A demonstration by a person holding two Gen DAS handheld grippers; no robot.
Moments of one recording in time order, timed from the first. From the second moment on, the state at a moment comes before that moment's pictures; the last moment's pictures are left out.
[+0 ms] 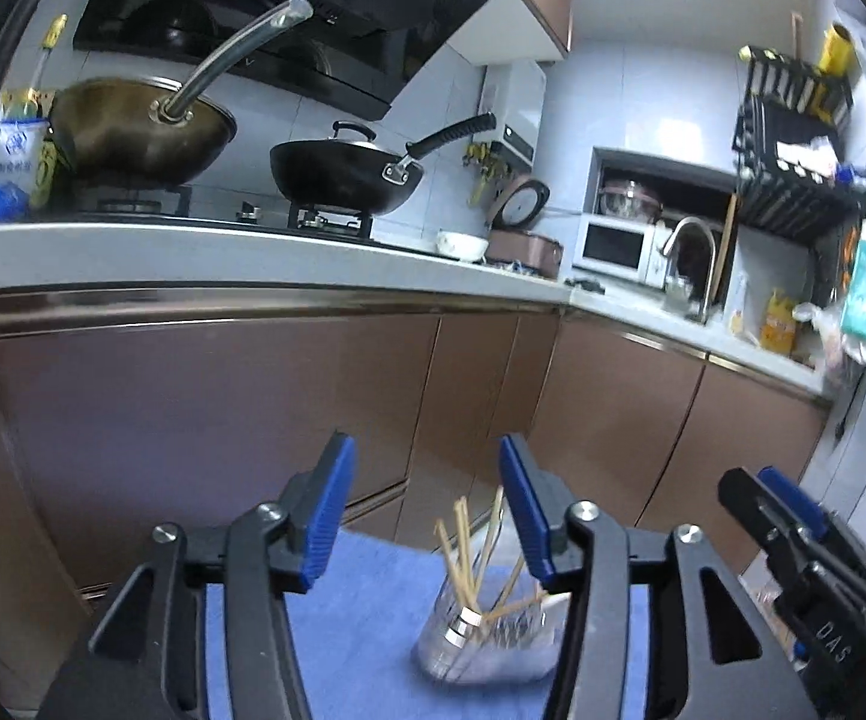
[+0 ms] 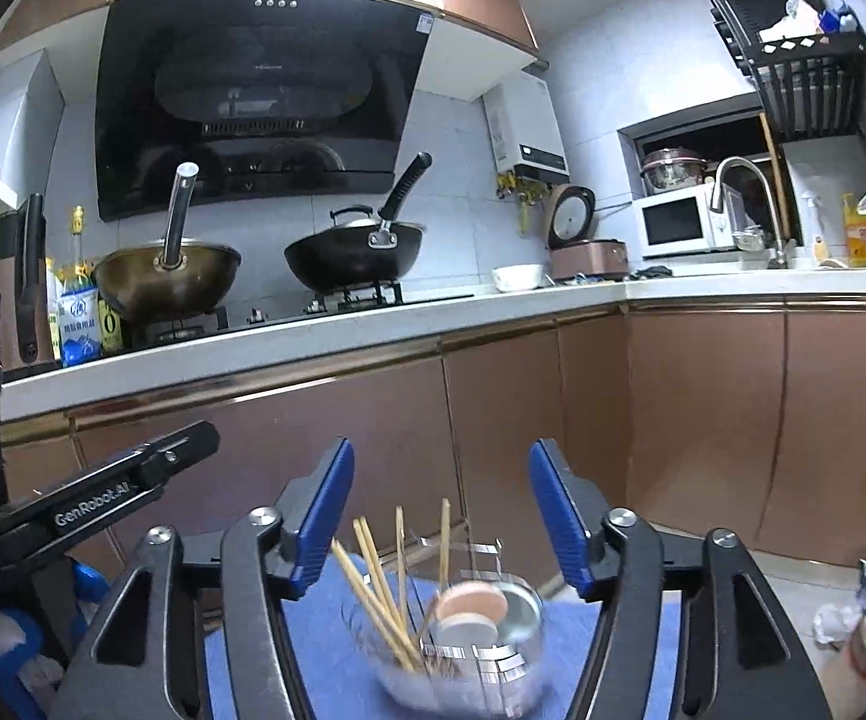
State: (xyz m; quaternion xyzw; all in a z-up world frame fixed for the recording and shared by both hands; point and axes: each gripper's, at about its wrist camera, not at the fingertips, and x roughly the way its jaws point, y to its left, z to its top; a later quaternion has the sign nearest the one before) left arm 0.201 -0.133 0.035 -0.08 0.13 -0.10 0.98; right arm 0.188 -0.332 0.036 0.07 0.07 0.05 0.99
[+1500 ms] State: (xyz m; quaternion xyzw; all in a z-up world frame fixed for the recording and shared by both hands) left arm -0.036 -0.091 0.053 0.02 0.10 0.02 0.99; right arm -0.020 -0.334 0.026 0.03 0.12 -0.04 0.99
